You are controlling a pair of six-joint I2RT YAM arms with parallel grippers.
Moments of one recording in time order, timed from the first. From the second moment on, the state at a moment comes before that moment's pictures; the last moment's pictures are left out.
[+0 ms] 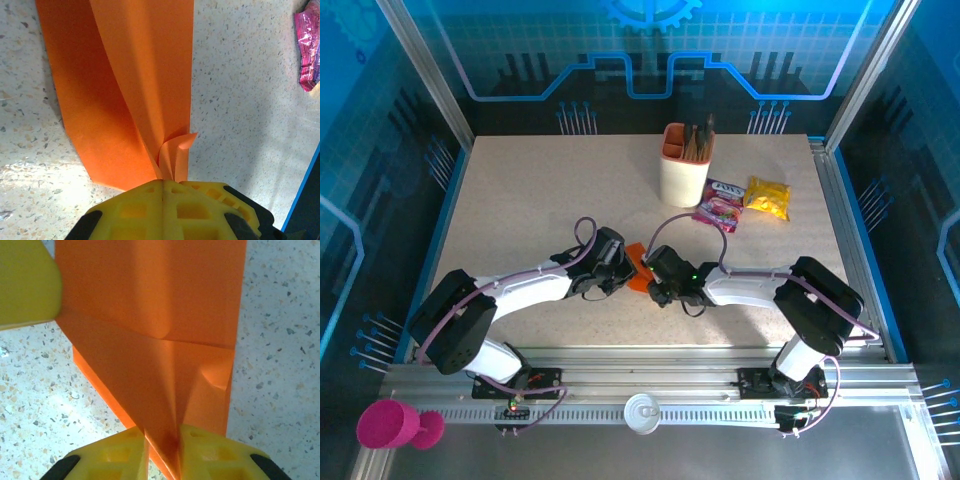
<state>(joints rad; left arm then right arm) -0.67 1.48 0.74 -0.16 0.11 -1.30 0.89 1.63 0.80 -0.20 0.11 0.28</state>
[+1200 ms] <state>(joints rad) -0.67 1.48 0.76 -0.22 0.10 -1.29 0.87 1.60 0.72 -0.14 0.07 0.32</state>
